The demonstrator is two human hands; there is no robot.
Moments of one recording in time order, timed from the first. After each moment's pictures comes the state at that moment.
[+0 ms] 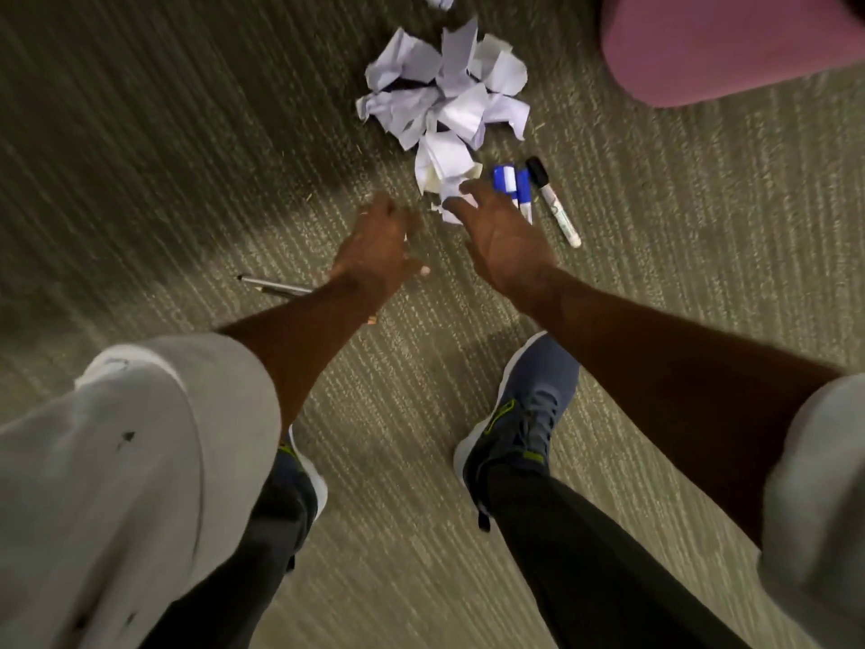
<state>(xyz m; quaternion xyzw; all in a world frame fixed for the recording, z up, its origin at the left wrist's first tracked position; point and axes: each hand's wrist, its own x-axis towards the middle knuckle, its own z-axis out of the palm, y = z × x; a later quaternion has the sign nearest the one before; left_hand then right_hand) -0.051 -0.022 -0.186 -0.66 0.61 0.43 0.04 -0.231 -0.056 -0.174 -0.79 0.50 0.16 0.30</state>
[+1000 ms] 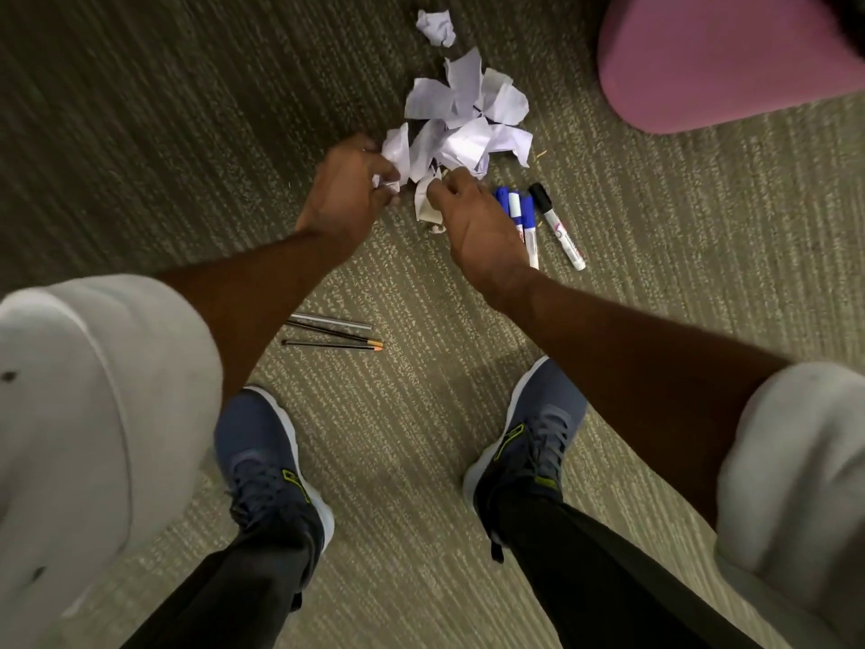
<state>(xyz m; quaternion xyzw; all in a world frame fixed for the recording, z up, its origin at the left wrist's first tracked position) -0.007 -0.098 -0.183 -0.68 0.64 0.35 -0.09 -0.185 -0.081 -0.176 -0.79 0.55 0.10 0.25</state>
